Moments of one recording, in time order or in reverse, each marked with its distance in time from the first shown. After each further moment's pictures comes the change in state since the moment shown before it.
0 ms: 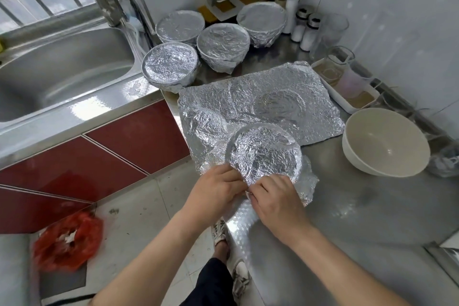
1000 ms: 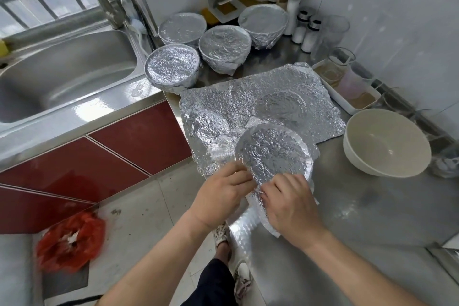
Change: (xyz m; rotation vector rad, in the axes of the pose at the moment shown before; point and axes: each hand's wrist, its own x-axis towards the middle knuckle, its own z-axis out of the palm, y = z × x) left_hand 0.007 0.011 0.001 0.023 0.138 0.101; right_hand -0.004 0.005 -0.027 -0.042 0.043 0.032
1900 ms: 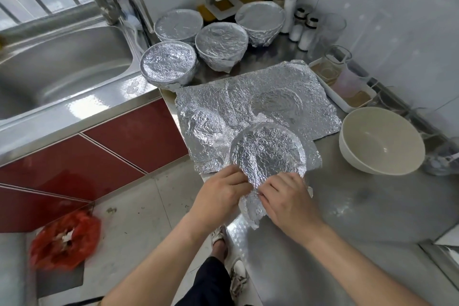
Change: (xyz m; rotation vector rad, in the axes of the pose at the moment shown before) left_hand -0.008 0.003 0.013 -0.071 -0.034 -0.077; right_hand -0.005 0.015 0.010 0.017 -0.073 -0.077
